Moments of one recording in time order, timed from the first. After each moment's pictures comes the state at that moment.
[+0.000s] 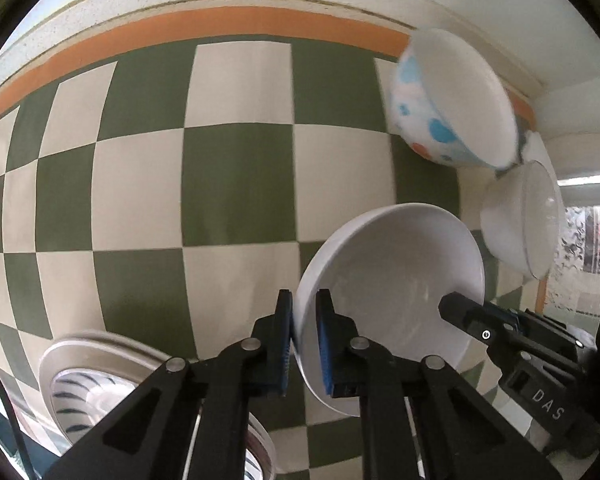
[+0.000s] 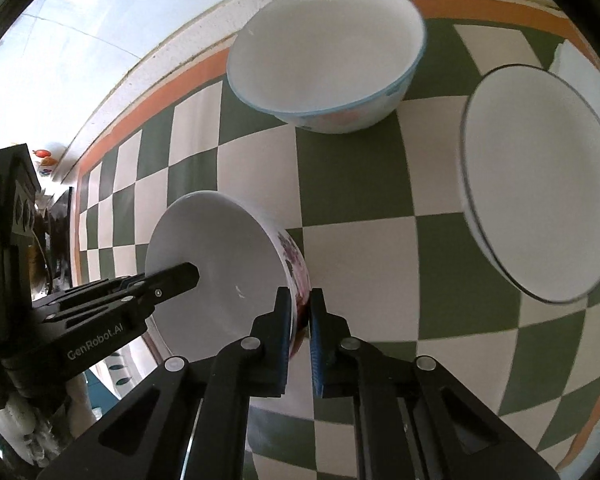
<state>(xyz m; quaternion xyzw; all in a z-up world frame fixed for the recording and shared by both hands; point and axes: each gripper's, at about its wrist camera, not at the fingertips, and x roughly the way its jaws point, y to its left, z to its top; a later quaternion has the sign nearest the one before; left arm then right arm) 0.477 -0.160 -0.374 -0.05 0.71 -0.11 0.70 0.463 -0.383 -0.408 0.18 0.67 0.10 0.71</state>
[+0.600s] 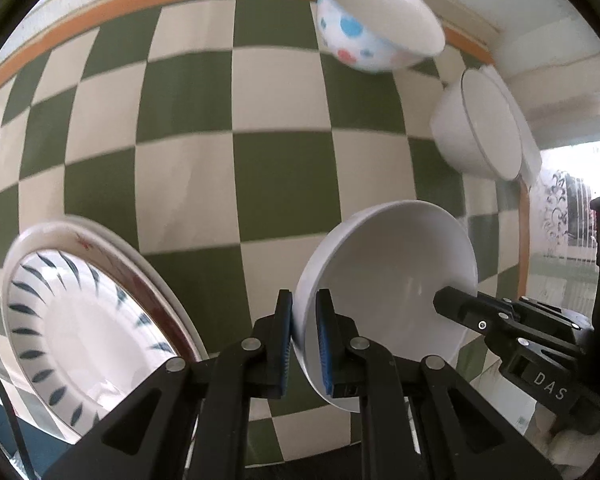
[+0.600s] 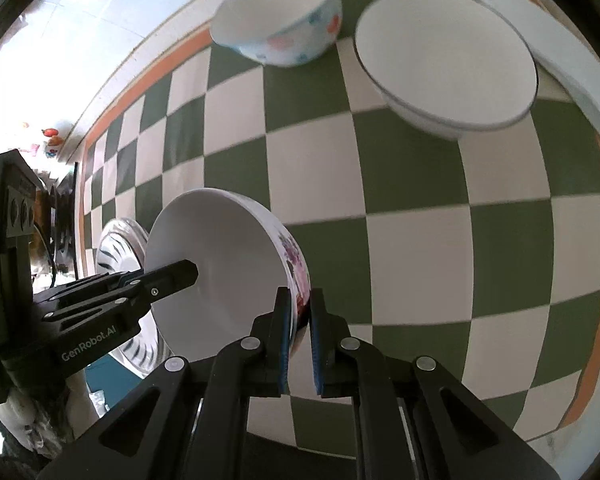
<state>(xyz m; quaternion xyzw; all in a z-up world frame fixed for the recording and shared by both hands) 0.399 -0.185 -0.373 -0.04 0.72 -0.14 0.68 0.372 -0.420 -0.399 0.19 0.69 0.10 0.69</state>
